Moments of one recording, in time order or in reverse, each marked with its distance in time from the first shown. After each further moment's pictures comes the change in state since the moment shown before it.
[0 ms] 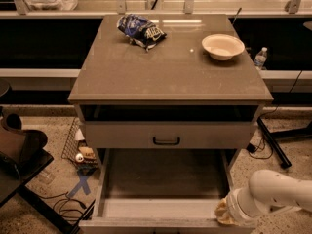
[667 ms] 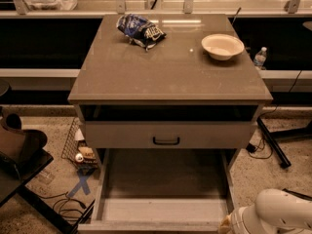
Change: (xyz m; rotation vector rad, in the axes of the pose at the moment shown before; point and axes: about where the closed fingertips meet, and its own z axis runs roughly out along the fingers) arm -0.002 0.048 0.008 -0.017 -0.019 0.078
